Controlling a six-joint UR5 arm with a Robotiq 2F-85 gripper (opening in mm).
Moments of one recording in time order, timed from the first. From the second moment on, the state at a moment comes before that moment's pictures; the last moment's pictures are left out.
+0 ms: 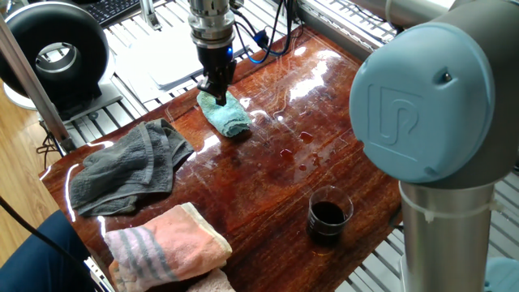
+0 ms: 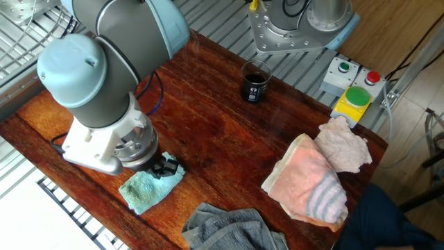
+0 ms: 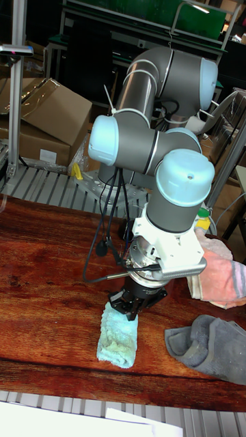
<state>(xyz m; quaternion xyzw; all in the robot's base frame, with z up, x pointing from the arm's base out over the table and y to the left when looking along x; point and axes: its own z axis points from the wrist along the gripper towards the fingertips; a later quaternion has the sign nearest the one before) 0.647 0.062 0.066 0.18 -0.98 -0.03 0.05</state>
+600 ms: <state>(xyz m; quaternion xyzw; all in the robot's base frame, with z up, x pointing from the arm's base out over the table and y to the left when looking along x) 0.654 0.063 0.072 0.14 -0.99 -0.02 0.04</state>
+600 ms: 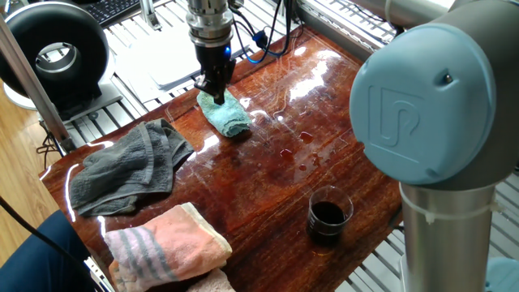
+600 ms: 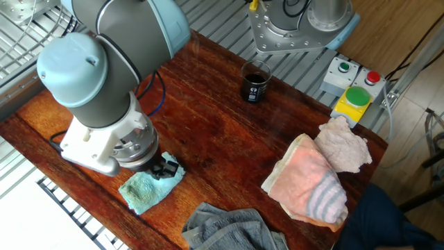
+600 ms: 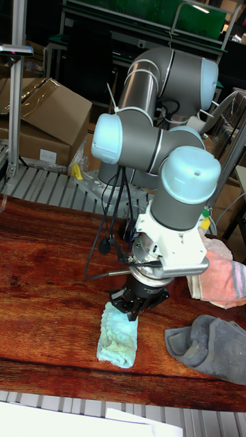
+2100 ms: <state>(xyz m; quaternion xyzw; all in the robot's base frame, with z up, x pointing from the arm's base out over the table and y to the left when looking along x) 0.594 0.042 0.143 0.19 -0.98 -0.02 0.06</state>
